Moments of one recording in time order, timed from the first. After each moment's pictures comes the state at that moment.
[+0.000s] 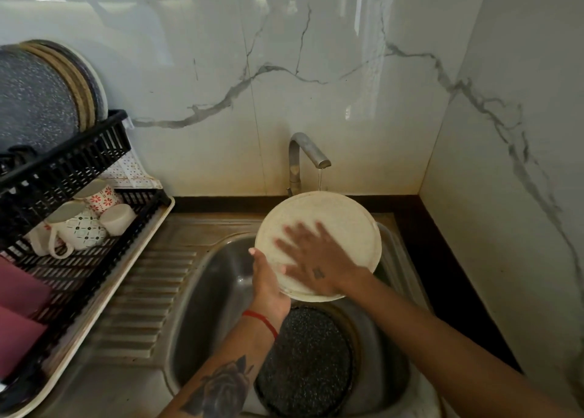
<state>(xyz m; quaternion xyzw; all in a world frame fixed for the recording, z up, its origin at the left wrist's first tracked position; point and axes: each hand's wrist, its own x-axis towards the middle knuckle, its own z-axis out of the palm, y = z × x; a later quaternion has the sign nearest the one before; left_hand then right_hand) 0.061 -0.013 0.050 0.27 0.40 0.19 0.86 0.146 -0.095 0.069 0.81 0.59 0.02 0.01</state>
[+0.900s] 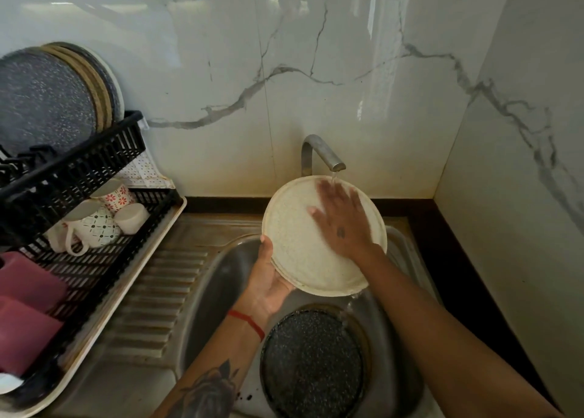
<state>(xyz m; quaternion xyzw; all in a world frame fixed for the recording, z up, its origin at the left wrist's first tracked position) 0.044 0.013 0.069 0.31 0.24 0.13 0.91 0.201 -0.067 0.076 0.88 0.43 0.10 -0.17</state>
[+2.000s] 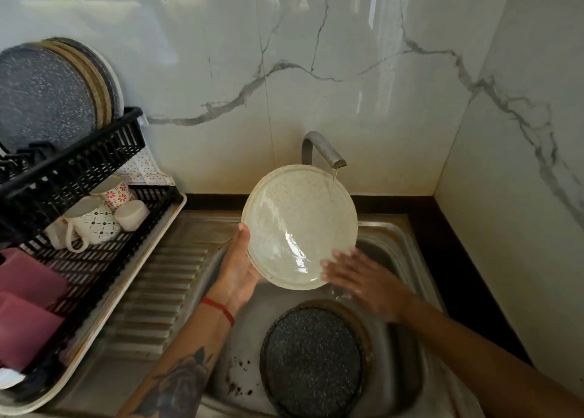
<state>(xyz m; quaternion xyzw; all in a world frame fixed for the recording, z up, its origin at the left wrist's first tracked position) 0.024 0.054 0.072 0.48 0.24 0.19 0.83 0.196 -0.160 -0.005 0.70 0.70 0.17 0.00</state>
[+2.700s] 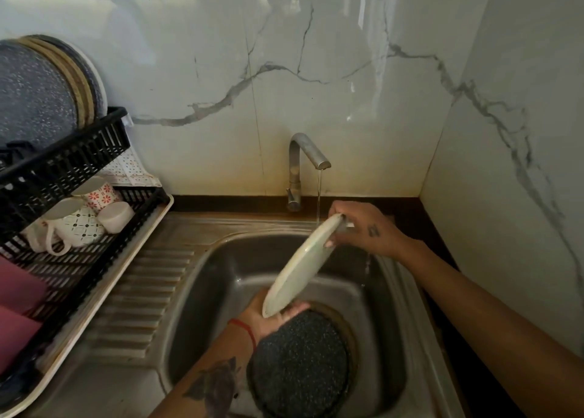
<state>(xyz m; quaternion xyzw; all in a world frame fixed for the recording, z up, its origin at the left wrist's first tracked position) 0.035 0.005 0.012 0.21 0.39 0.01 0.90 0.217 -0.141 0.109 0.76 0.55 -0.06 -0.34</state>
